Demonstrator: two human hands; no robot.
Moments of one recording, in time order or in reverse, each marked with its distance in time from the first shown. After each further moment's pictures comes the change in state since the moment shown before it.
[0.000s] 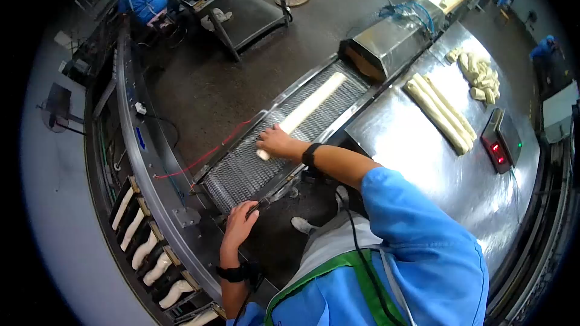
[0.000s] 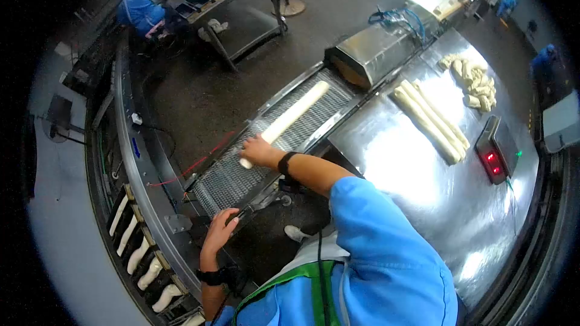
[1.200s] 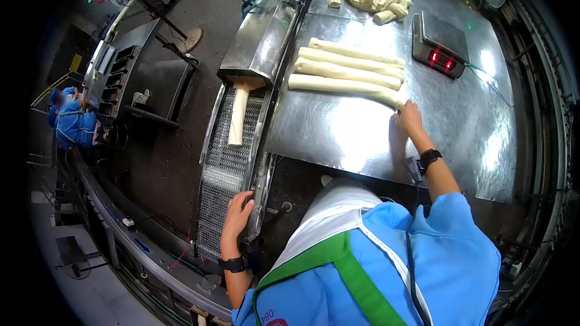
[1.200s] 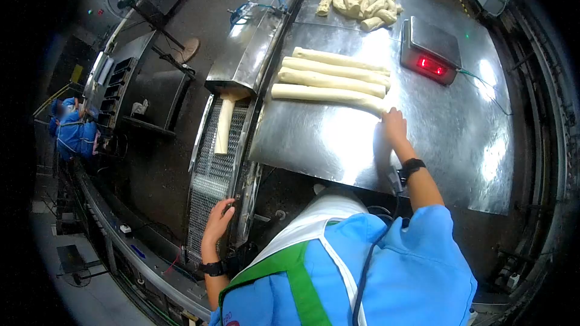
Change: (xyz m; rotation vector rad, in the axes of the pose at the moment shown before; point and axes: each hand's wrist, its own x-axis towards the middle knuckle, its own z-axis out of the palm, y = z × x) left_hand 0.124 0.150 0.065 0.257 -0.367 0.403; right_hand -0.534 0.101 -0.020 0.042 0.303 1.671
